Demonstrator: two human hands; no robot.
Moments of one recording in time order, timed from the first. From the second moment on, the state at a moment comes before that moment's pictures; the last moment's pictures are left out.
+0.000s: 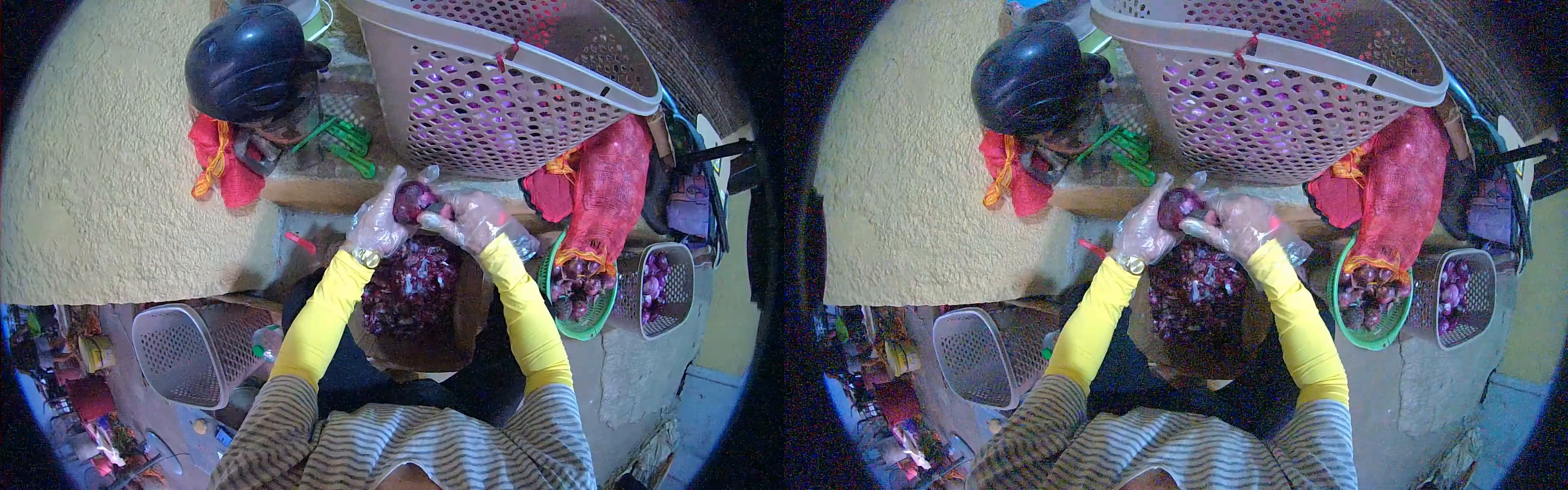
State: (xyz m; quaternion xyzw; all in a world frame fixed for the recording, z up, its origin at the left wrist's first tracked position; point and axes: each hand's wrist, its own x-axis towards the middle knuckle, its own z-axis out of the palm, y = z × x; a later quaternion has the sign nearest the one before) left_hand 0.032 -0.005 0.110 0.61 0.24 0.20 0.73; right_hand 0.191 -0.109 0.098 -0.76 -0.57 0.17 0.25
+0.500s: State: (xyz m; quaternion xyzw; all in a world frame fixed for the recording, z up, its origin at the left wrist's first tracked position) left_hand 0.041 0.032 0.016 0.32 0.13 0.14 0.93; right_hand 0.181 -0.110 0.095 -0.69 -0.70 0.08 0.14
